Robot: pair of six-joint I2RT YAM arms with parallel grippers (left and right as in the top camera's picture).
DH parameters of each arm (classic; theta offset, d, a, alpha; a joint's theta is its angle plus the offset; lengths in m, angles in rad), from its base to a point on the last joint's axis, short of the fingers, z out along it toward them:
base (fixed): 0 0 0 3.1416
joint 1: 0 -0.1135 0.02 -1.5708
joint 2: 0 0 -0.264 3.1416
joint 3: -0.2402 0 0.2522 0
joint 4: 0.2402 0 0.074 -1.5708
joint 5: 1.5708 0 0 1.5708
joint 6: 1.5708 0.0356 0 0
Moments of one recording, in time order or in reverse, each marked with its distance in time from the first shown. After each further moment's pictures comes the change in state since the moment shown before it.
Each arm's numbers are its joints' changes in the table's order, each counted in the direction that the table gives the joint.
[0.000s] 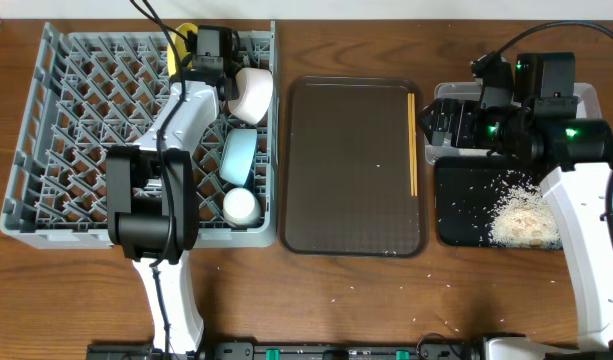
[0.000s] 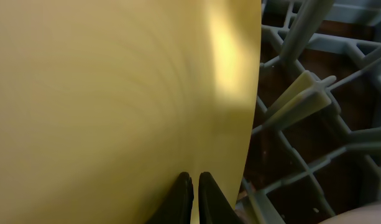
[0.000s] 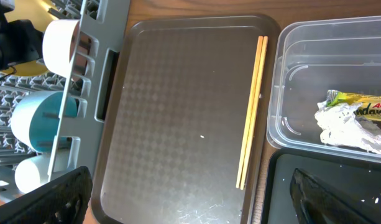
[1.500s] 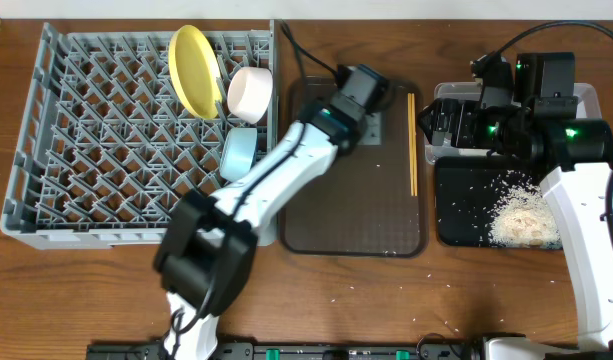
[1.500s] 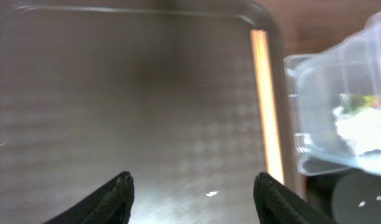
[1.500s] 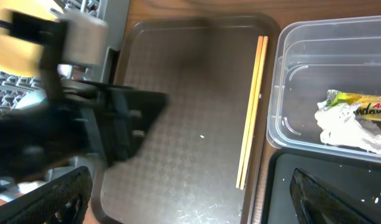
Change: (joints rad) left arm 0.564 0.159 0.015 0.112 0.283 -0.337; right arm 0.000 0.000 0.000 0.000 0.000 0.000
